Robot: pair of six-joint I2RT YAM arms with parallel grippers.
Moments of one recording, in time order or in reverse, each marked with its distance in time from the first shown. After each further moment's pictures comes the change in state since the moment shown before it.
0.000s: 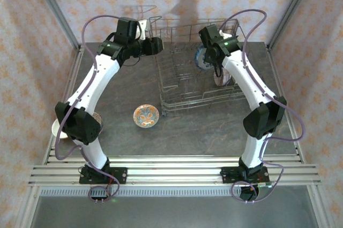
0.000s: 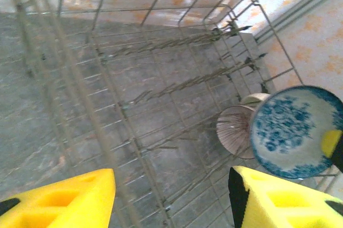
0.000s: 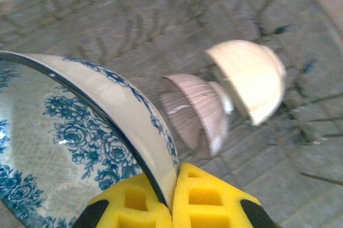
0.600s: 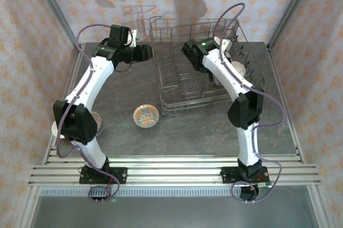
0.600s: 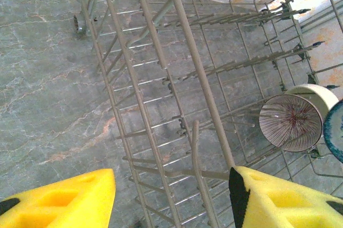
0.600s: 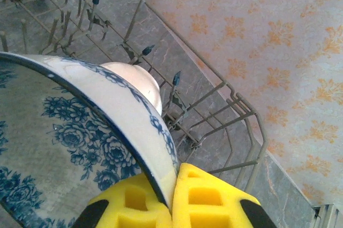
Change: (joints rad) left arm 0.090 -0.008 -0.123 -0.004 0.027 0.022; right arm 0.088 0.246 0.176 -0.439 0.492 0.424
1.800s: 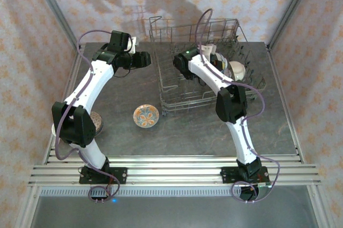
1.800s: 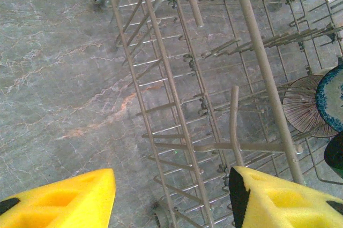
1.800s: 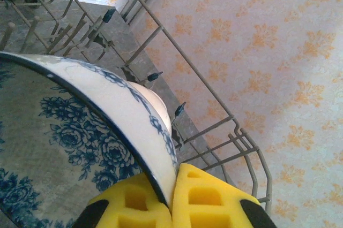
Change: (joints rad) left arm 0.003 -0.039 -0.105 -0.004 -0.031 0.018; right arm 0.035 0.205 0.011 -0.029 0.249 0.021
